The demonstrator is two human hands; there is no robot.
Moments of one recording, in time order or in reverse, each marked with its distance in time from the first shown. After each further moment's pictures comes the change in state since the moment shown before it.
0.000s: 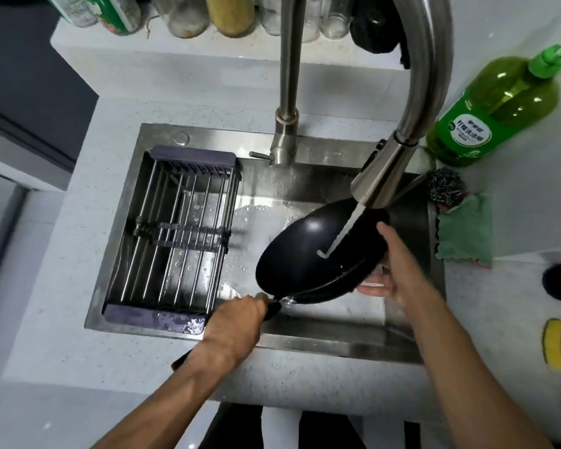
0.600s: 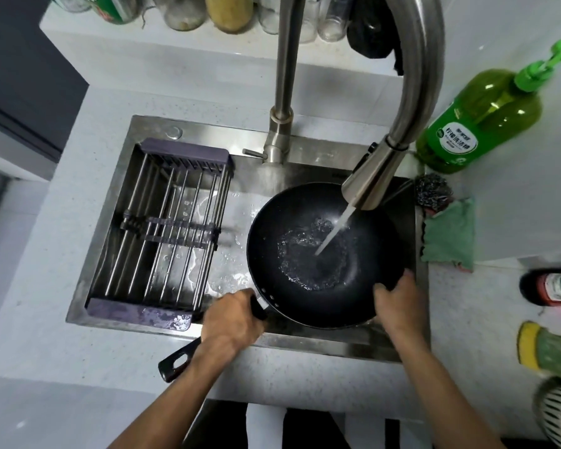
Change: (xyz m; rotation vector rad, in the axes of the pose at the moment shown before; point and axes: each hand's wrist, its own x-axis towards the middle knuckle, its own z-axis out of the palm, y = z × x) left_hand 0.006 0.013 0.011 -0.383 0.015 -0.296; right_hand -0.006 0.056 -0.023 -0.569 0.492 -0.257
